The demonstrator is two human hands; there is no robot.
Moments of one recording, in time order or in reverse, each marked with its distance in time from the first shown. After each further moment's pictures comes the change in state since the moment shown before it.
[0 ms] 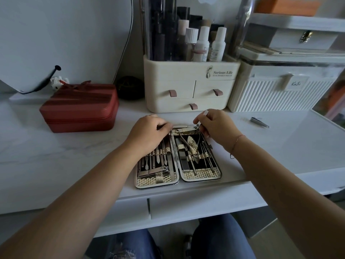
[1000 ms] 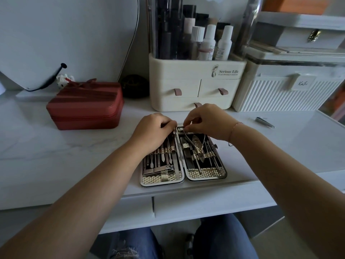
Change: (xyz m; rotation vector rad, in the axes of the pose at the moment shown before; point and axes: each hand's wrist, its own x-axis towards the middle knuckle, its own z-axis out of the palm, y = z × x) left_hand 0.001 0.001 0.000 -0.034 0.034 -0.007; right_hand 0.008 -0.031 0.000 -0.487 -0.273 -0.356
